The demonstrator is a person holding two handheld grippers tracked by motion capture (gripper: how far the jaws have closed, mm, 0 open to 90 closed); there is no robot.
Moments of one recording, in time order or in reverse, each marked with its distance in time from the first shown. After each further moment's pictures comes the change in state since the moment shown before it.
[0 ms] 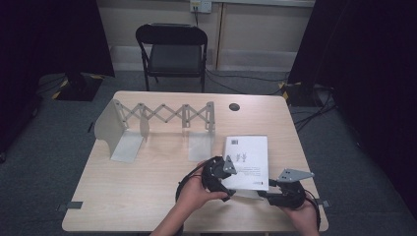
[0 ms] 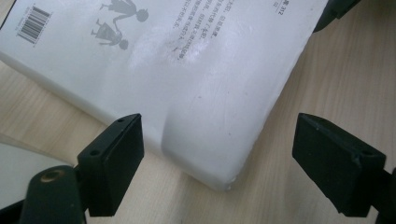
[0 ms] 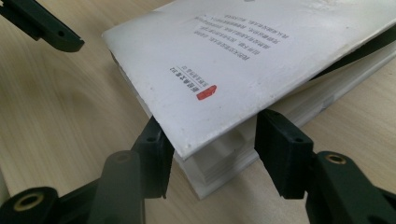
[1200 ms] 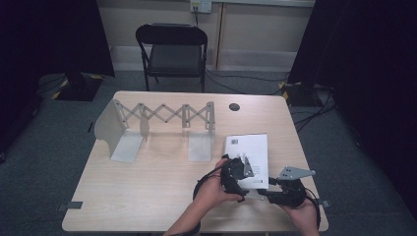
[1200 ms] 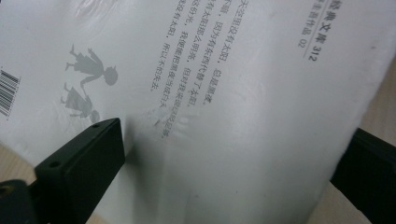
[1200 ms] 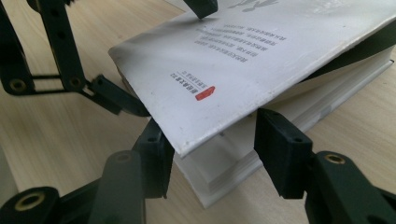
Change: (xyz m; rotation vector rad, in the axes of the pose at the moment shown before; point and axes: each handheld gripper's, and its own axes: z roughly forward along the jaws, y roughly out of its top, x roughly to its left) left arm -0.011 0.028 0.048 0.007 0.089 0.111; right arm 0.002 0.009 -0.004 -0.015 0.002 0.020
